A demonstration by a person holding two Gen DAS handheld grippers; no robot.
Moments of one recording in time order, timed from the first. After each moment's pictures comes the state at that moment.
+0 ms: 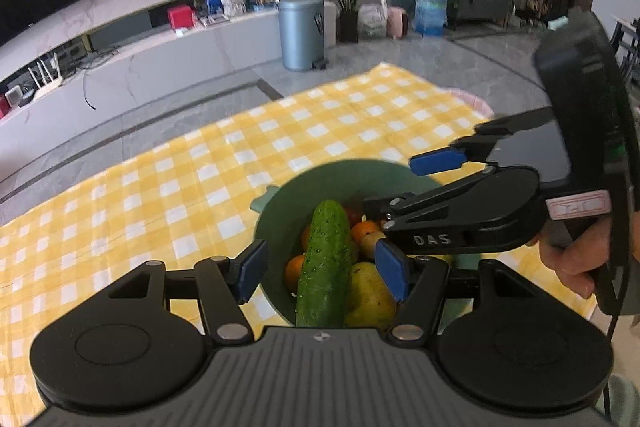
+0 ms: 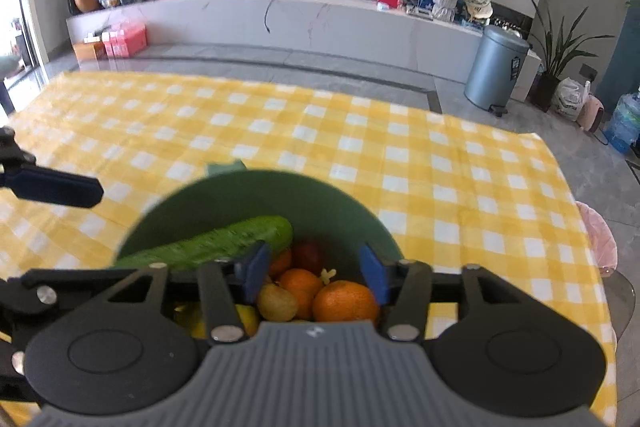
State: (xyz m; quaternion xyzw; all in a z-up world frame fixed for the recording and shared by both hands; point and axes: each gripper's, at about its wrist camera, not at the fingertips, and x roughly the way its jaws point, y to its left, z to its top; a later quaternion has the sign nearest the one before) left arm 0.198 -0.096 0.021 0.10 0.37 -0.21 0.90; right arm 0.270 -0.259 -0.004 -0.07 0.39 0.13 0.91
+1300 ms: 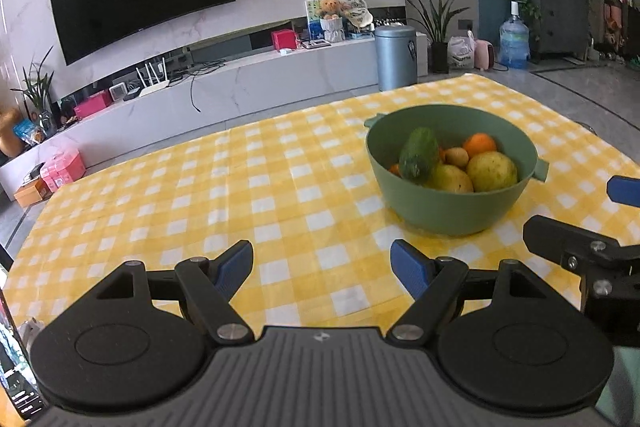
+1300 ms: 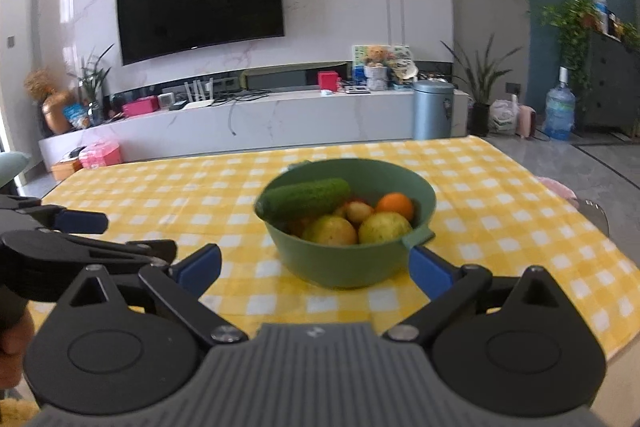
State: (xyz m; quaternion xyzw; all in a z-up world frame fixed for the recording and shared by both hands) left arm 0.067 -0.023 -0.021 0.10 0.31 -0.08 0.94; right arm 0.022 -0.207 -0.004 0.04 0.25 0.04 0.97
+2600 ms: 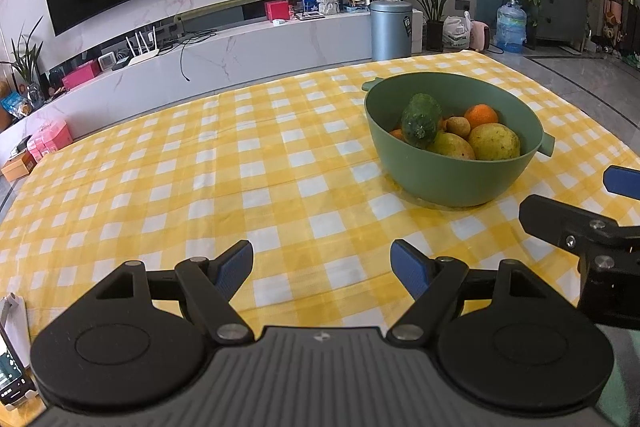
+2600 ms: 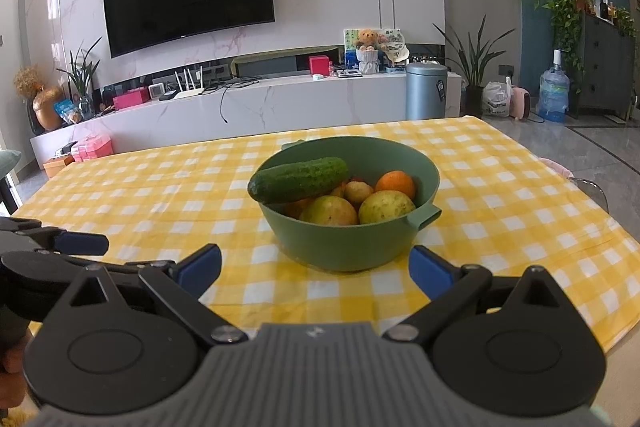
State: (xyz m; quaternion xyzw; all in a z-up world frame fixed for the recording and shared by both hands) left arm 0.081 -0.016 -0.038 0.09 0.35 -0.08 0.93; right arm 0.041 -0.200 -0.017 0.04 0.27 0.03 0.96
